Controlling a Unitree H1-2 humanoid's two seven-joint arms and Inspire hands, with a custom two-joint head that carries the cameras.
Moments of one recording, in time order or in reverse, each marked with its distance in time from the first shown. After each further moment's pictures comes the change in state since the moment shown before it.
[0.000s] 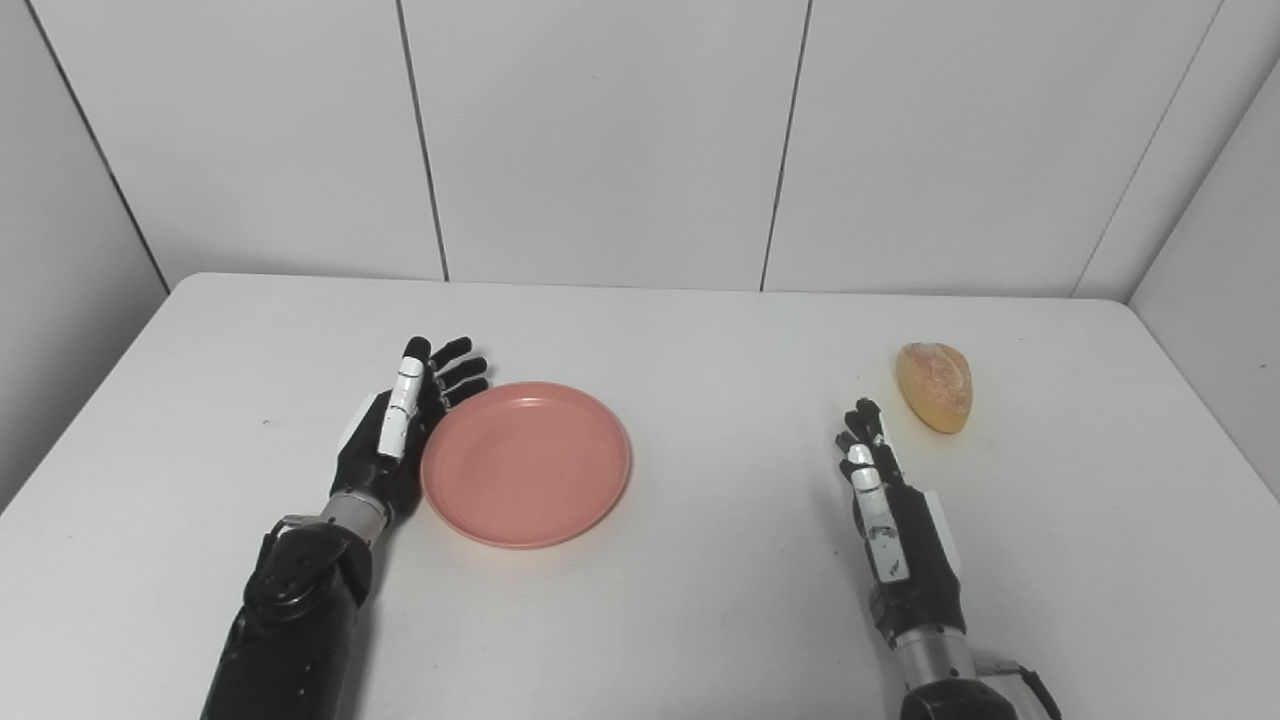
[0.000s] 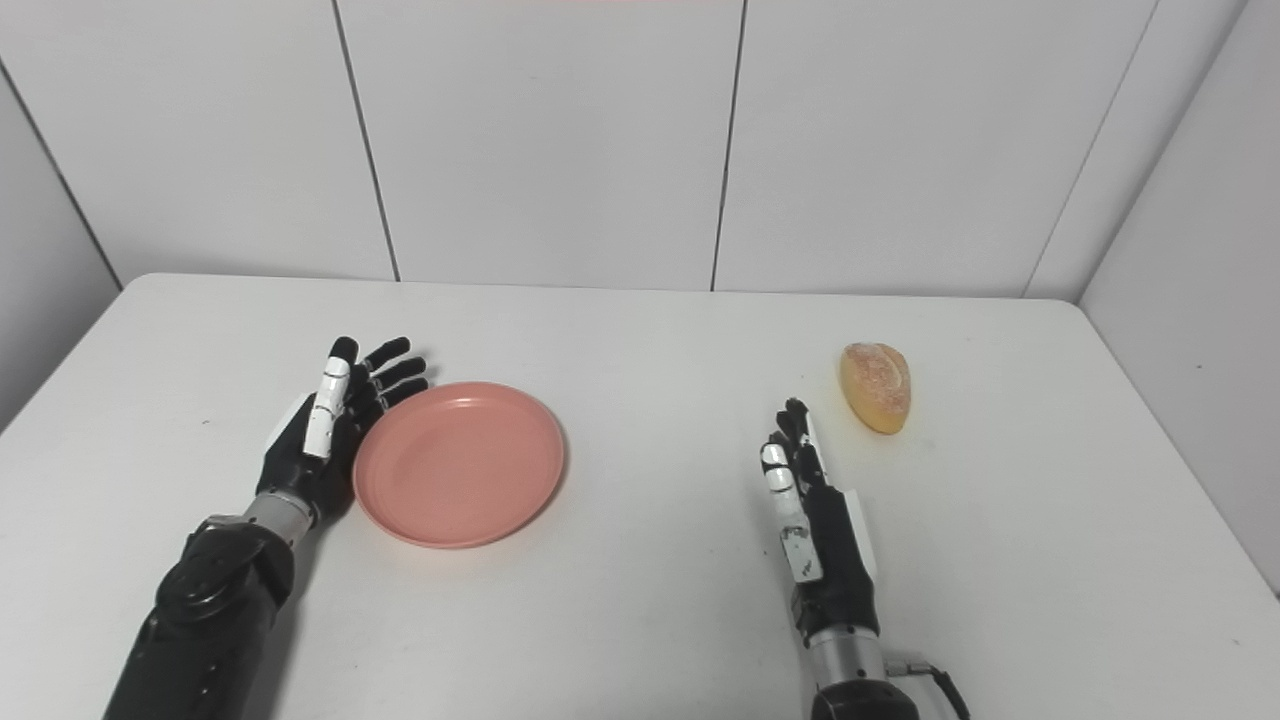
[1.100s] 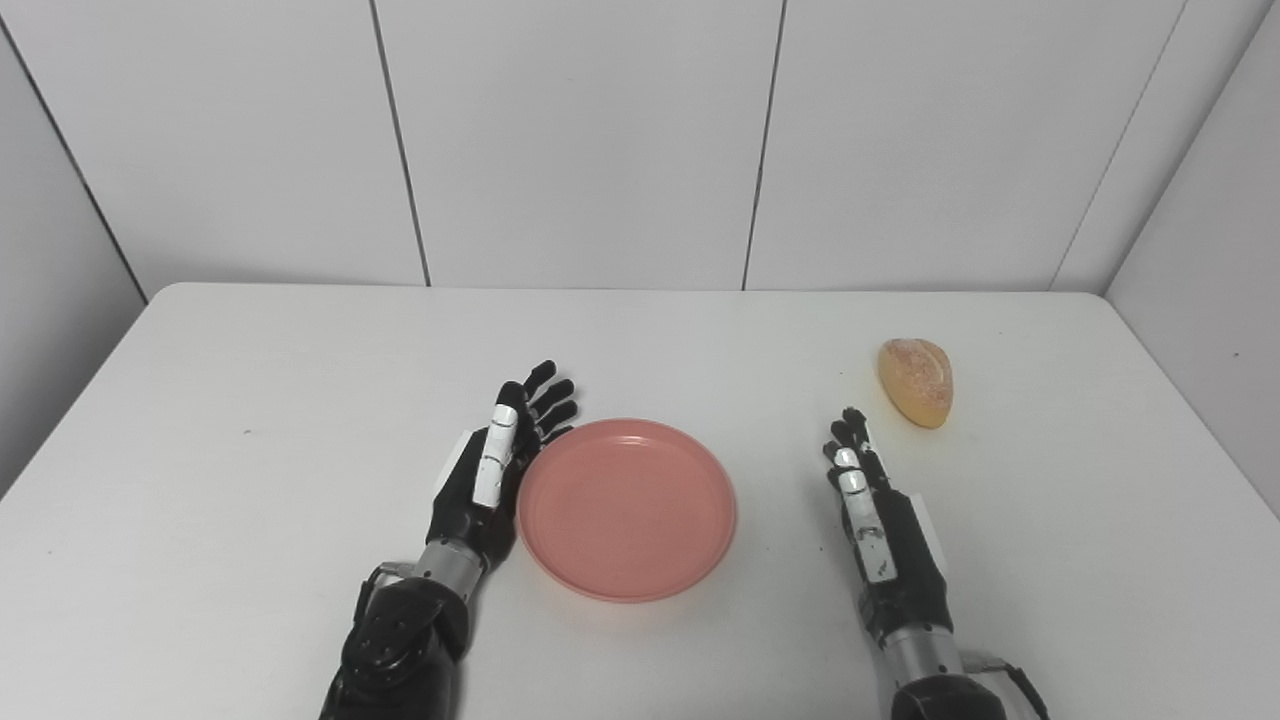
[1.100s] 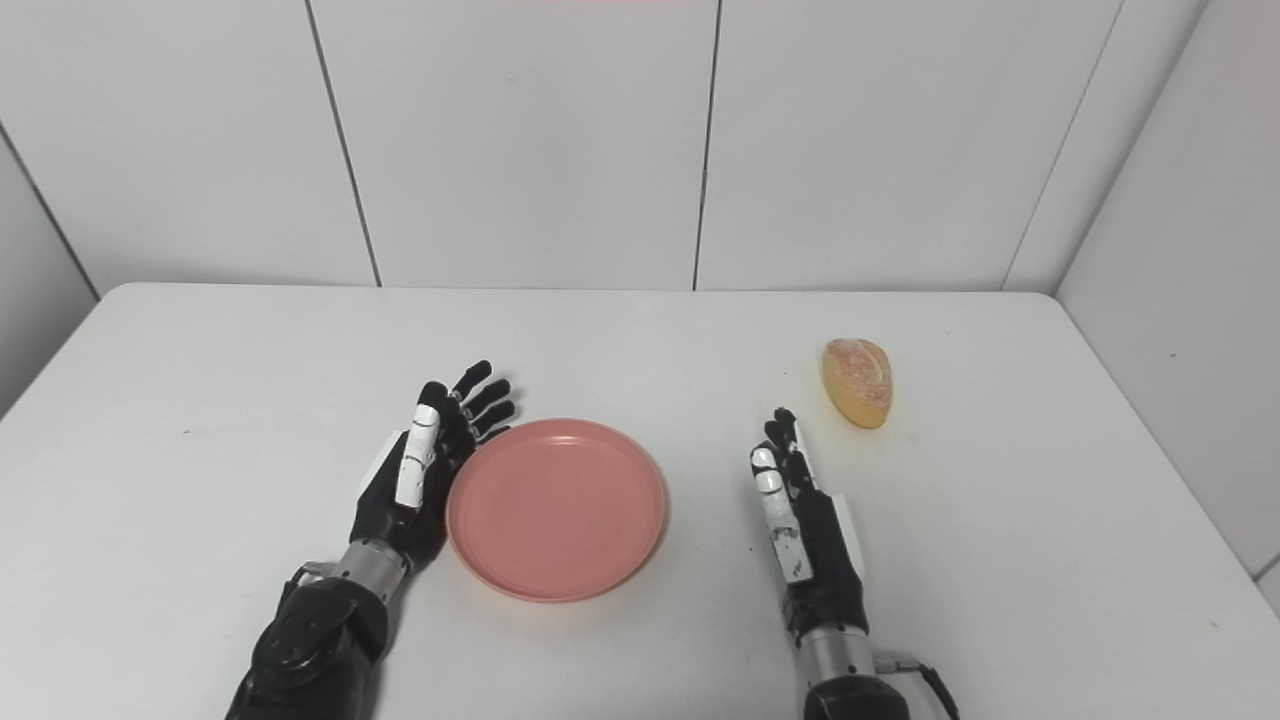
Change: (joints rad) left arm 0.097 -0.162 -0.093 -0.087 0.034 -0.060 0.023; right arm -0.005 -0.004 -0.006 0.027 0.016 -0.001 -0.002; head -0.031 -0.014
